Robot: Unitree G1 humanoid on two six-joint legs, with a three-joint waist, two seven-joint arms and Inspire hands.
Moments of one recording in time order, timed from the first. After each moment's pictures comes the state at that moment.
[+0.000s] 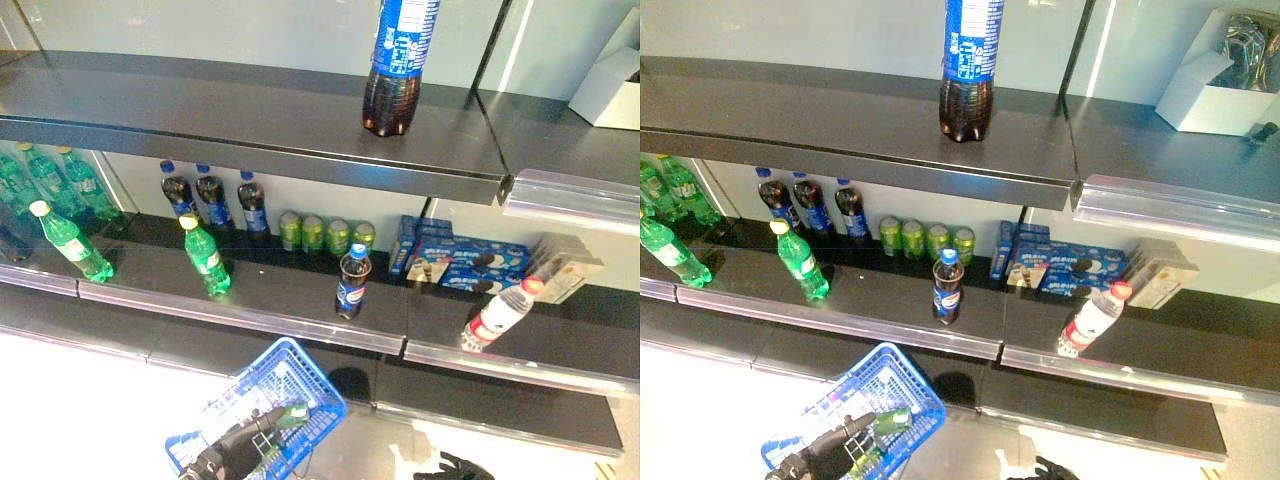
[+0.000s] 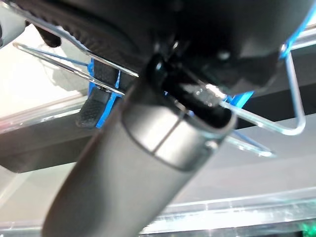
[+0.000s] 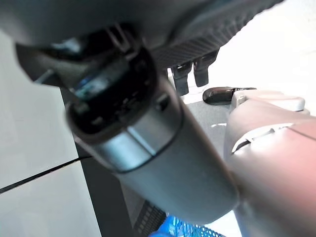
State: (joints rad) left arm -0.02 0.30 0.04 1.20 -0.85 0.21 -0.62; right arm 0.02 -0.28 0.05 1.26 0.18 -0.07 0.18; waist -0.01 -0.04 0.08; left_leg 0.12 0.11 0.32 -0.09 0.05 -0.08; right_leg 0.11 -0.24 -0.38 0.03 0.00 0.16
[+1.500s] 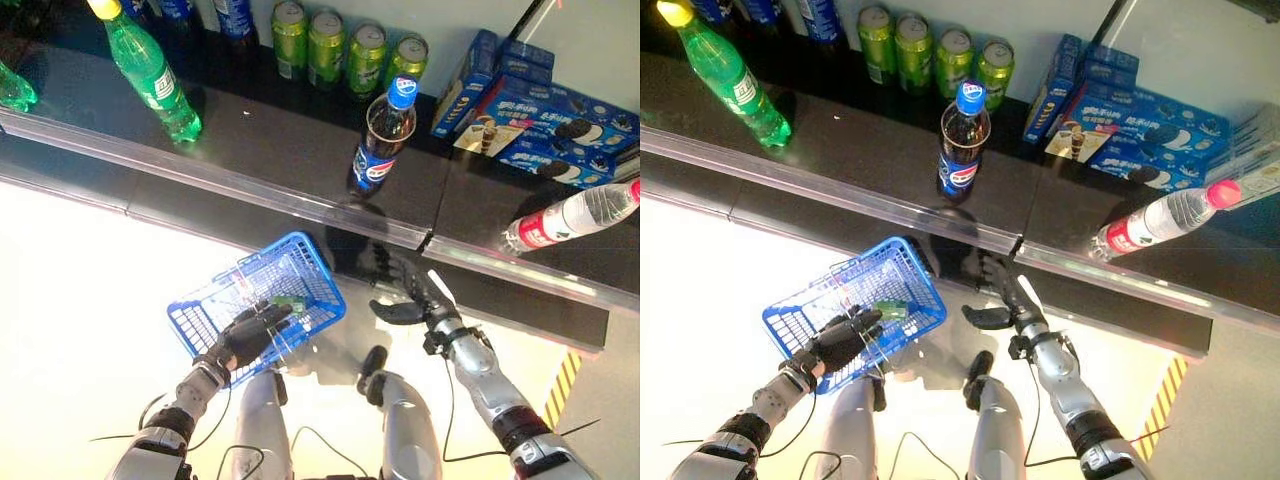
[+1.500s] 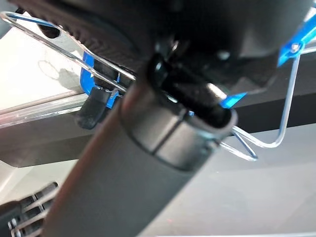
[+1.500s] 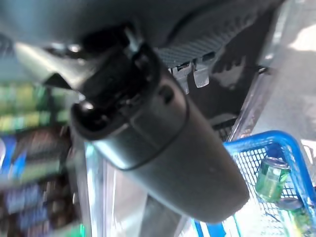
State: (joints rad) left arm -0.33 0.39 -0.14 0.97 -1.09 0.14 -0.59; right arm -0.26 -0.44 0.35 0.47 0.13 -0.28 0.04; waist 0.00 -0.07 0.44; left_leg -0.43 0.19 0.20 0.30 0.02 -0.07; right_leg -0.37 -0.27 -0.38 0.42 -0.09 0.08
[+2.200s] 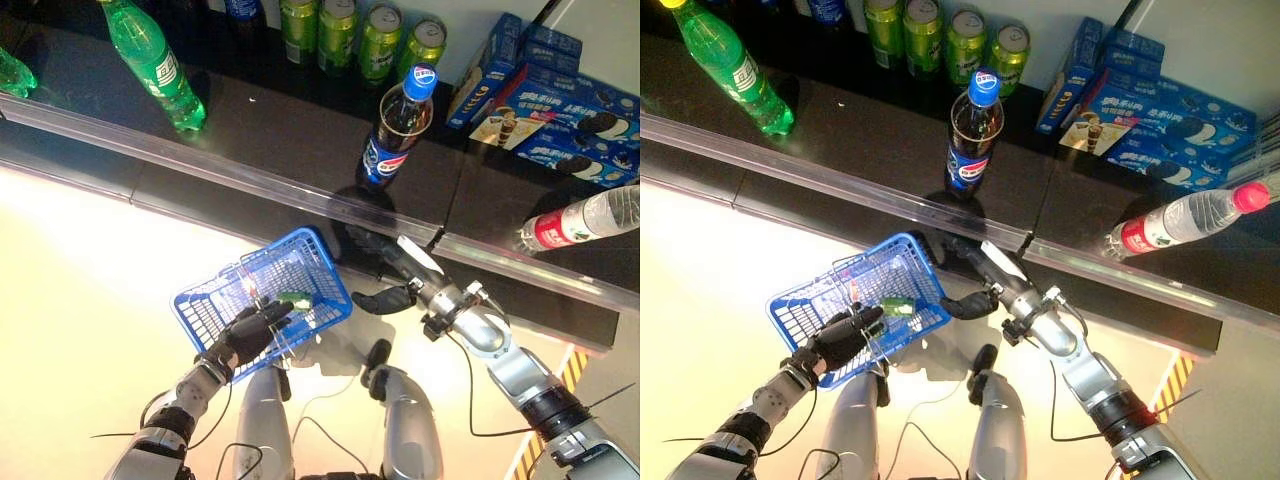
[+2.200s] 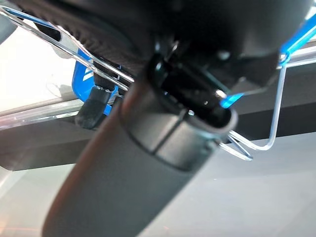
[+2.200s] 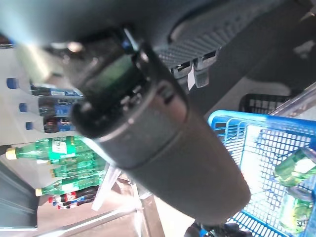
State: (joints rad) left arm -0.33 0.39 -0.18 0.96 -1.13 0.13 -0.58; right arm -0.33 -0.63 0.42 0.15 0.05 -0.25 0.10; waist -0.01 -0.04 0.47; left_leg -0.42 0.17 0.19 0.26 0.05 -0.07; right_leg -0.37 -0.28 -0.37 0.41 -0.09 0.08
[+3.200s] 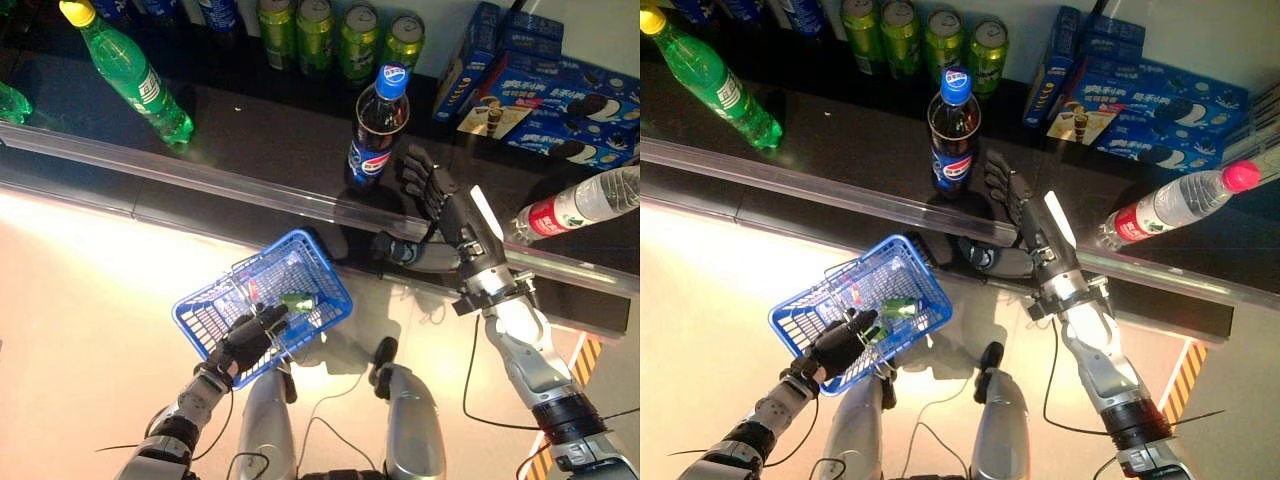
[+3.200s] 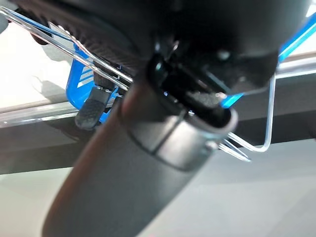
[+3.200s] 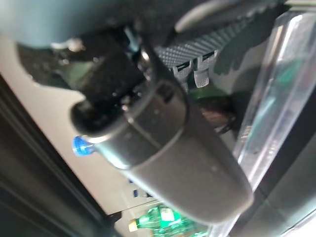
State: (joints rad) left arm -0.30 0.34 -0.10 1.03 -1.17 0.09 -0.58; right arm -0.26 -0.56 0.20 0.06 0.29 -0.41 0.04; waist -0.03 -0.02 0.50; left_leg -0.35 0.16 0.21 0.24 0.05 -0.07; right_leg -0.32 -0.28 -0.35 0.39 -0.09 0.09
